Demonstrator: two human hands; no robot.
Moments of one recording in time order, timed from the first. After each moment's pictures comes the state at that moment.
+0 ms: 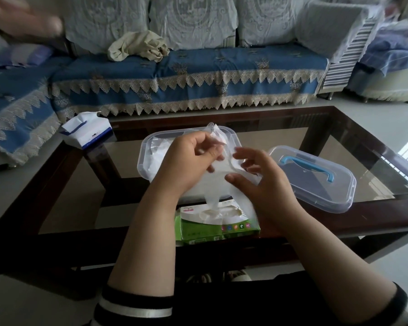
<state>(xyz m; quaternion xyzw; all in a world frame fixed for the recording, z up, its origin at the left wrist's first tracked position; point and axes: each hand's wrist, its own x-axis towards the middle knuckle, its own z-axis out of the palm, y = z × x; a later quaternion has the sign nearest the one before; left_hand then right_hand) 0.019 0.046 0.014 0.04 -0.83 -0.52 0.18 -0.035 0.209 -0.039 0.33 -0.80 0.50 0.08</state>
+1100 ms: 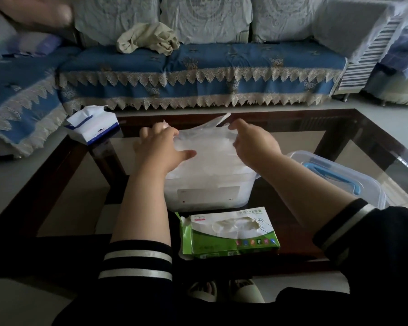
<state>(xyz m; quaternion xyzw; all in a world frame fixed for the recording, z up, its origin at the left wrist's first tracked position) -0.041 -0.064 -0.028 0.24 -0.95 -0.12 0.12 -0.147 0.115 -0.027 0.29 -0.93 0.20 0.08</state>
